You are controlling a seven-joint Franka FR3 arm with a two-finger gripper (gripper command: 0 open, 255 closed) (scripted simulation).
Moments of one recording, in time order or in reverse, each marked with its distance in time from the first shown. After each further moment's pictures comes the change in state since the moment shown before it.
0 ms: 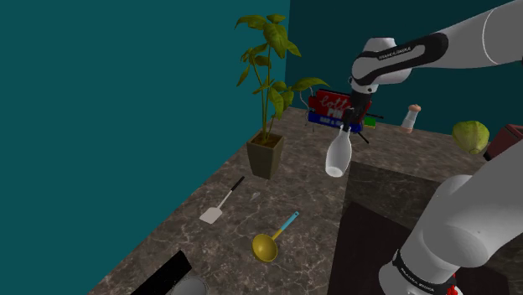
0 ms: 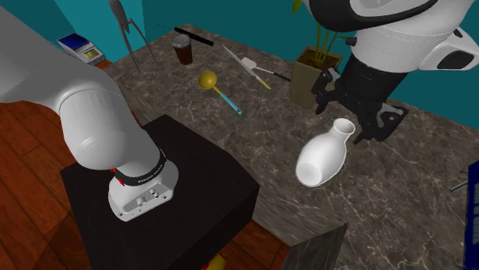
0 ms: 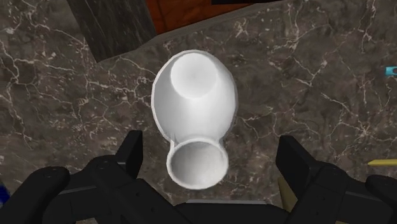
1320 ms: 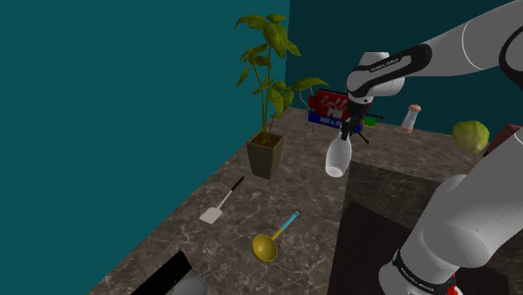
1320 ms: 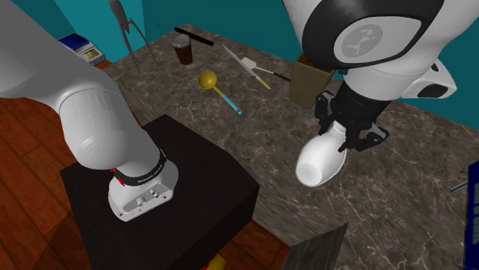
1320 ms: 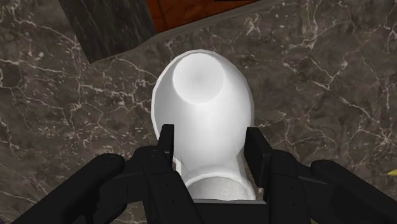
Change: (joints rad) arm 0.011 0.075 -0.037 -0.049 0.037 0.120 -0.040
